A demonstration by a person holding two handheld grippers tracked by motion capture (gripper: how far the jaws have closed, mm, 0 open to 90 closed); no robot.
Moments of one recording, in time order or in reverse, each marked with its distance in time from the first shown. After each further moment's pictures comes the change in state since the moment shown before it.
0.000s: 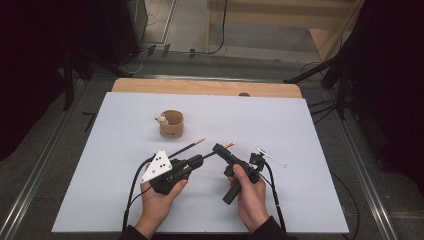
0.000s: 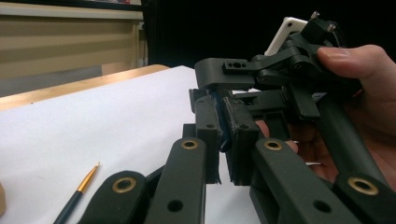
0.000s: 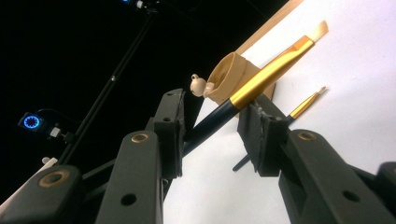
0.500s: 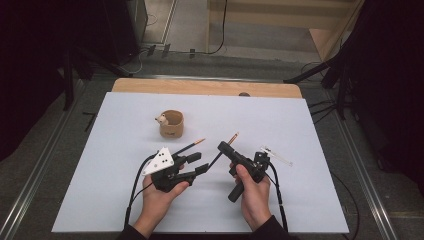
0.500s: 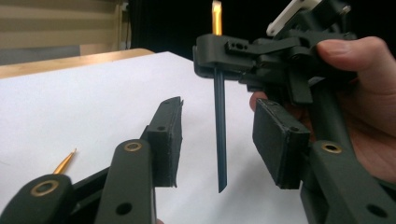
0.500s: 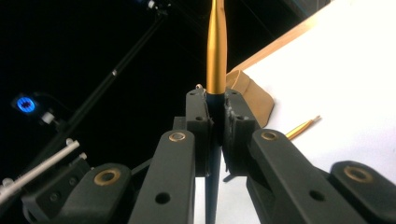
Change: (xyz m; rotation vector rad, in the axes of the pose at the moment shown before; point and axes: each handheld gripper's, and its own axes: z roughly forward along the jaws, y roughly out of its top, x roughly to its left) left arm 0.007 -0.002 0.007 0.055 -0.064 -0.084; right arm 0.005 0.009 -0.008 -0.023 0.012 -0.173
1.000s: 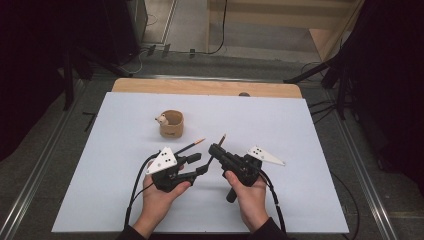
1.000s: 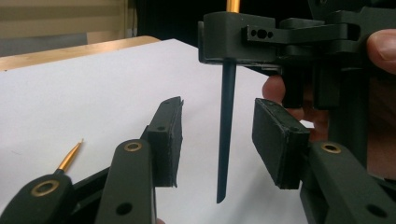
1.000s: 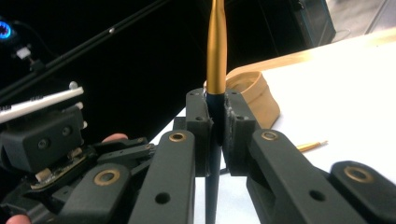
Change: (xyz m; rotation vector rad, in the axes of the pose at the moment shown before) left arm -0.006 0.006 0.002 0.070 0.033 0.021; right arm 0.028 -0.007 0.009 0.046 -0.010 -0.321
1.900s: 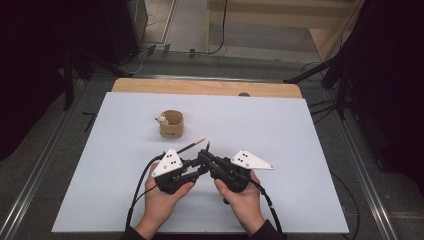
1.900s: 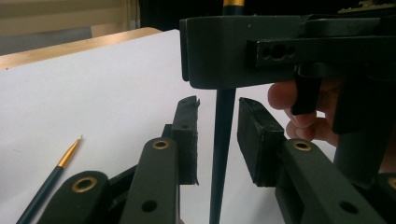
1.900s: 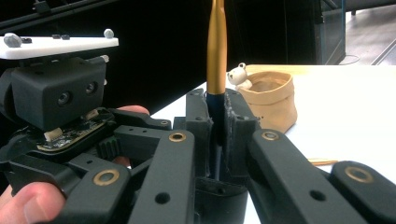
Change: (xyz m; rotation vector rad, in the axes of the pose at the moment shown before) left arm -0.009 0.002 0.003 0.037 0.028 0.030; right arm 0.026 -0.006 0.009 0.058 0.027 -0.223
